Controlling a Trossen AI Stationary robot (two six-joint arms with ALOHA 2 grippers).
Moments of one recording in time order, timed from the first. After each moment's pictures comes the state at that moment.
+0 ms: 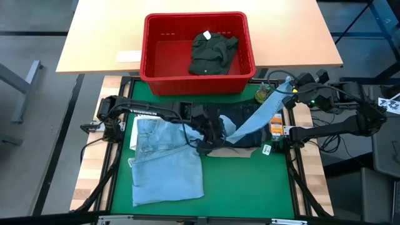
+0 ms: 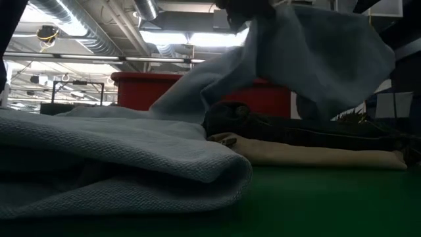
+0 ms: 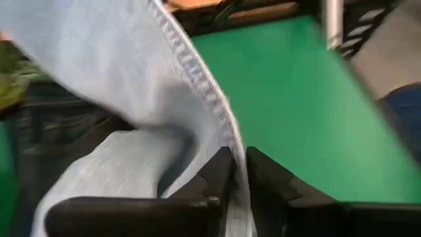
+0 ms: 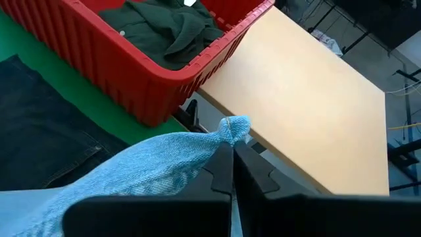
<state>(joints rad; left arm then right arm) -0.03 1.87 1.72 -0.56 0.16 0.14 -0.34 0.91 1.50 -1.57 0.83 0.38</state>
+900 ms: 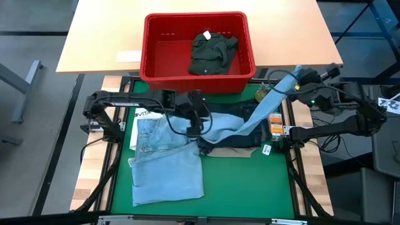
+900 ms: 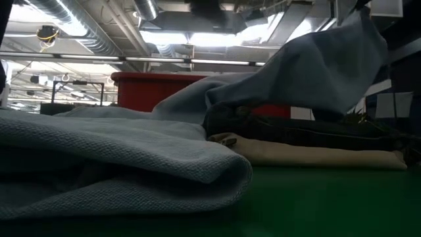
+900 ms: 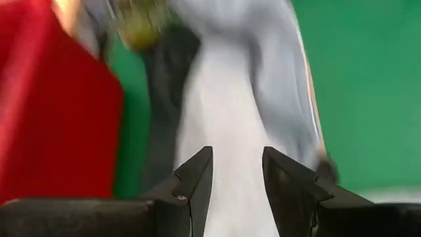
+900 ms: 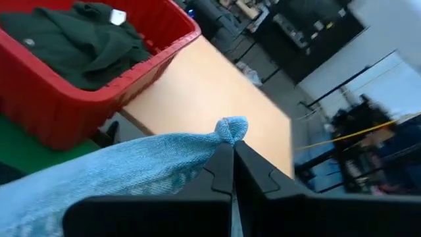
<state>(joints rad) 0.02 1.70 1.72 -0.84 -0.15 0.12 -0.34 0.91 1.50 -1.57 1.15 0.24</state>
